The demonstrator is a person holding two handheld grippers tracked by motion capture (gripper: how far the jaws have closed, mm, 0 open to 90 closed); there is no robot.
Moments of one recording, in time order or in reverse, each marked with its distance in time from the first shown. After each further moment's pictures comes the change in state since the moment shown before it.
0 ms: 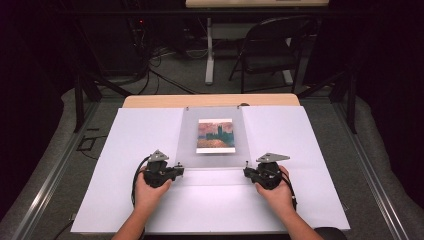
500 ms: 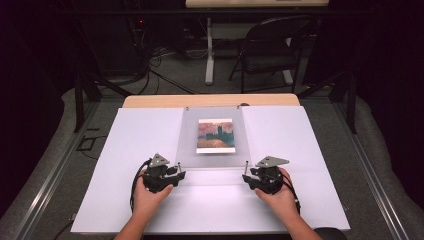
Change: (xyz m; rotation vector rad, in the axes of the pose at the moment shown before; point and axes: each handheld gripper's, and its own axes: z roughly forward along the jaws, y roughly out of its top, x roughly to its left) left arm -0.013 -0.007 -0.007 -0.005 0.078 0.029; right arm 0.009 -0.004 -0.013 0.021 -0.045 -0.089
